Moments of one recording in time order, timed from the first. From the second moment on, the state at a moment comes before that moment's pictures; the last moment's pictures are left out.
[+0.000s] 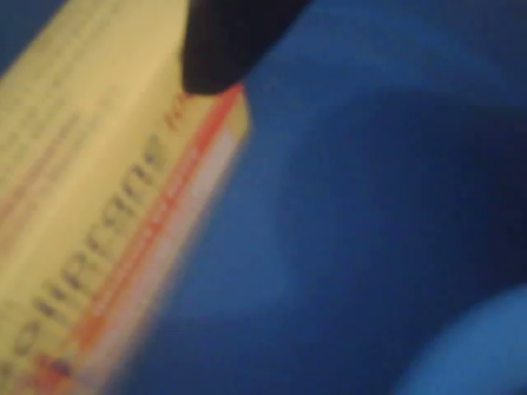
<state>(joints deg) 19.9 45.1 18.2 99.3 22.0</state>
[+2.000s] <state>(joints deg) 4.4 132.0 42.5 105.6 22.0</state>
